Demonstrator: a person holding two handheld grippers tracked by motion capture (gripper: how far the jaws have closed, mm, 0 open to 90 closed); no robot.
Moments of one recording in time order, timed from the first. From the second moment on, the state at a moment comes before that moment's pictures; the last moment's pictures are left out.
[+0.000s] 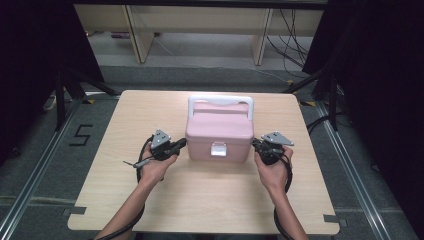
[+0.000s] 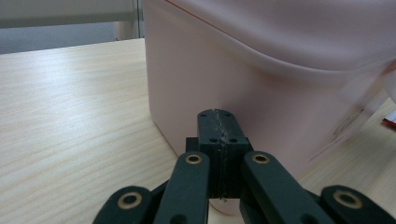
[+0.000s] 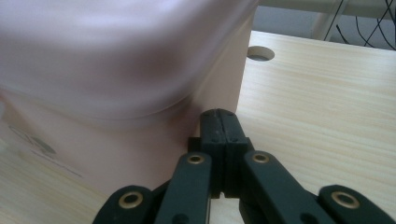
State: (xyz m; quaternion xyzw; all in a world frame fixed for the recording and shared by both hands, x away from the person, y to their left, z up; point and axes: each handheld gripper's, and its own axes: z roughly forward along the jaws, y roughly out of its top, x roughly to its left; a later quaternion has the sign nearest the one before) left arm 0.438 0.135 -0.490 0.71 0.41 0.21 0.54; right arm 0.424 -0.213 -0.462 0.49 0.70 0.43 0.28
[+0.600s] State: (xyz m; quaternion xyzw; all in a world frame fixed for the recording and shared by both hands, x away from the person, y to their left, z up) left arm 0.437 0.163 -0.490 0.70 0.43 0.23 0.53; right arm 0.436 -0.181 -0.462 0.49 0.71 0.43 0.27
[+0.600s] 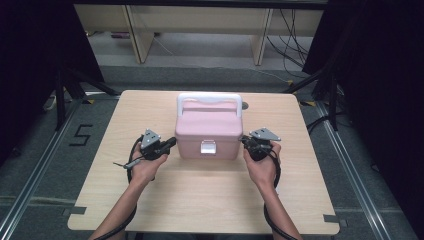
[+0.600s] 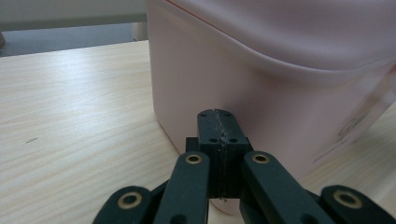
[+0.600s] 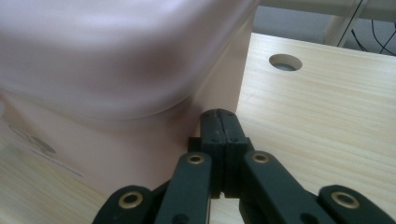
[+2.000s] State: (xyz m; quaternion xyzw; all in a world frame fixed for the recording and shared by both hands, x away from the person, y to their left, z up) left arm 0.408 0.203 -0.491 0.66 0.49 0.24 0.52; right arm 0.402 -0.263 -0.451 0.67 0.74 0.10 0.01
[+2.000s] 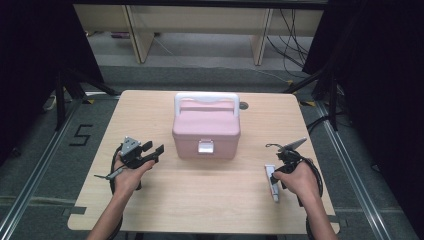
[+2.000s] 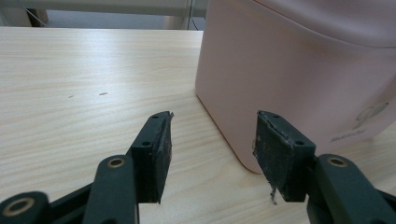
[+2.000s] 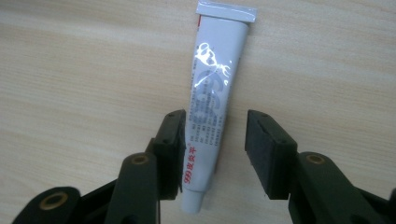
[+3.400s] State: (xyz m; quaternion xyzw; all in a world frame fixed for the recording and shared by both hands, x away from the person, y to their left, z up) left arm 0.411 0.200 -0.500 0.66 0.50 0.23 0.51; right arm 0.402 -0.153 -0.469 0.67 0.74 0.07 -0.07
